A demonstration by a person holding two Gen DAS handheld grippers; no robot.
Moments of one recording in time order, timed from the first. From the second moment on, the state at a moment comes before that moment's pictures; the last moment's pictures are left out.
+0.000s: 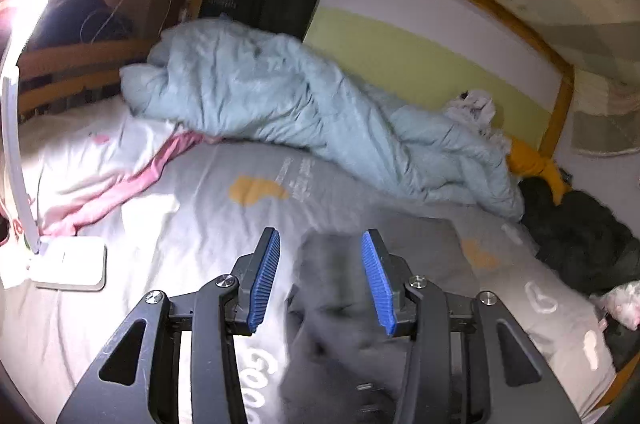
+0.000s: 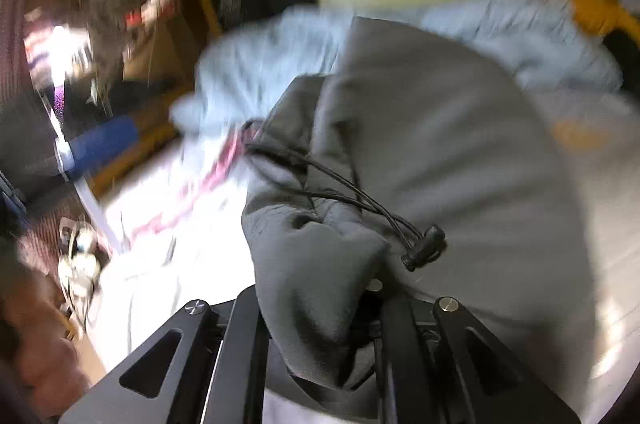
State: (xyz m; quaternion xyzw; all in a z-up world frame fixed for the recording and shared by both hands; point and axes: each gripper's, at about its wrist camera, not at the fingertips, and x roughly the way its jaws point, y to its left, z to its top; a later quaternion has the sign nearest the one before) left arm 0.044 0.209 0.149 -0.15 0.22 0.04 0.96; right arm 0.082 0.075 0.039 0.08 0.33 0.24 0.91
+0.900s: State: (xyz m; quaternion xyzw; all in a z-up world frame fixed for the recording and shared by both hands) left arm 0.110 0.203 0.027 -0.23 0.48 -0.02 0.85; right arm 0.020 -0.122 0.035 0.17 0.32 0.12 0.92
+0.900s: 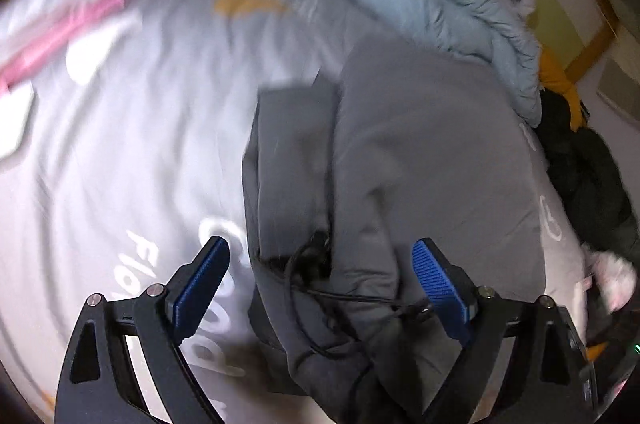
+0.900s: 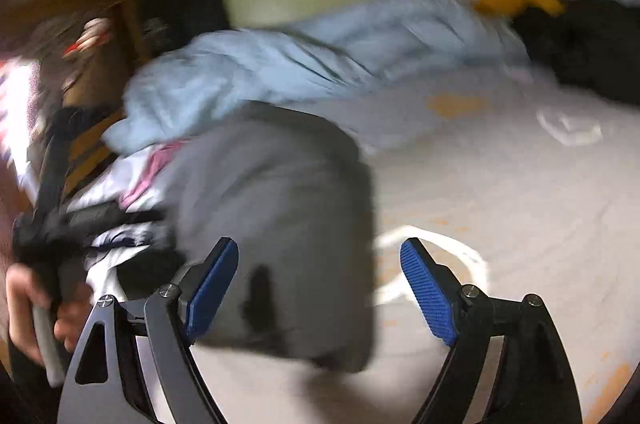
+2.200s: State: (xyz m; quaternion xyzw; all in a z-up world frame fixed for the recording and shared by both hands) left arm 0.107 0.010 0.124 -0.17 0.32 -0.23 0.90; right arm 0.077 -0.222 0.124 0.10 0.31 0.20 0.92
